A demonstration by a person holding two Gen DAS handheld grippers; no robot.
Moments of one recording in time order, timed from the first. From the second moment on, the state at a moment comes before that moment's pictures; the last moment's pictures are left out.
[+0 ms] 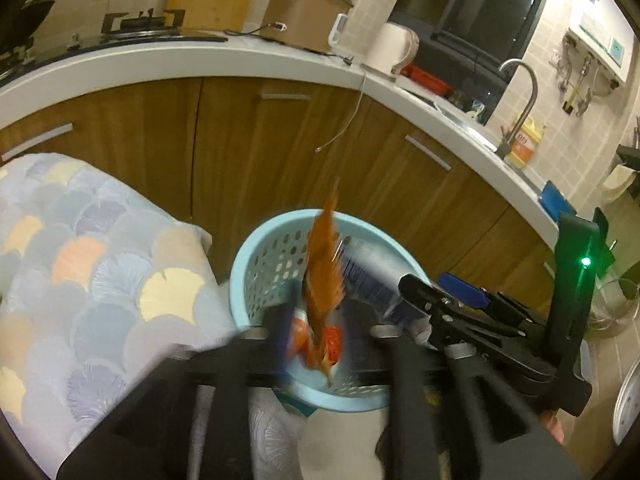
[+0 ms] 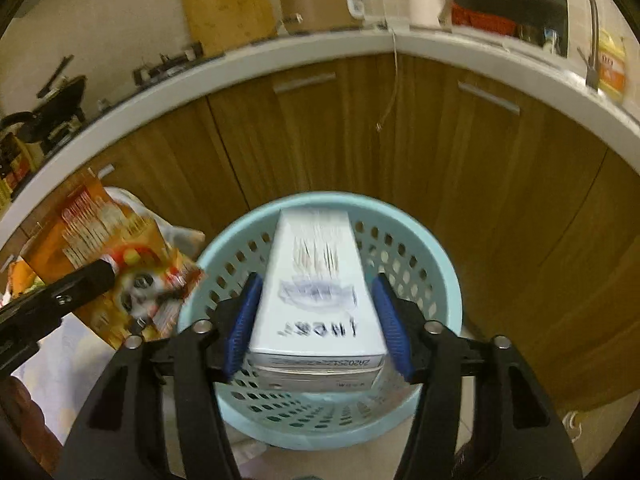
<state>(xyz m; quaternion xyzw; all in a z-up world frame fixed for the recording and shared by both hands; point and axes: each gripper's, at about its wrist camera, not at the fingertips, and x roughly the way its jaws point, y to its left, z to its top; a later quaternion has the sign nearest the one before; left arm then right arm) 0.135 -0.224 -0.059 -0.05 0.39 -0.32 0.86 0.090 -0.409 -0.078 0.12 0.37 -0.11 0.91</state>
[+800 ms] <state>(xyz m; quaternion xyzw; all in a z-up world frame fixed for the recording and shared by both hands) 0.101 -0.127 -0.025 -0.08 0.34 -0.26 0.90 0.087 -0.306 -0.028 0.06 0.31 0.00 0.95</state>
